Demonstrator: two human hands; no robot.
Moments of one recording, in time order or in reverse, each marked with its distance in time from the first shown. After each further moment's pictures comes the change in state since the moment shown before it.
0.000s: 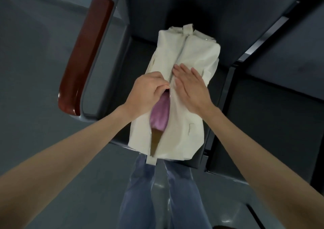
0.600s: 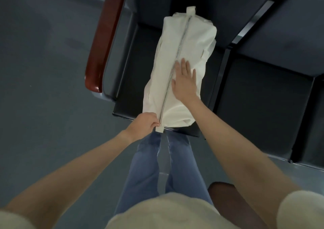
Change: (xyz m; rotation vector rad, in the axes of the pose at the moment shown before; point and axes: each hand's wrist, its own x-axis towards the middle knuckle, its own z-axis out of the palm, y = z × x) left_hand -0.177 0.017 0.002 0.006 -0.585 -0.252; right_hand -0.043 -0.085 0.009 -0.107 -0.200 0.398
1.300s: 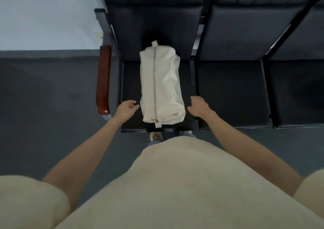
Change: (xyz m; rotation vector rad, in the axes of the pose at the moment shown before) left_hand -0.062 0.064 -0.117 -0.213 0.144 -0.393; right_hand -0.190 0.055 -0.076 0.289 -0.185 0.335
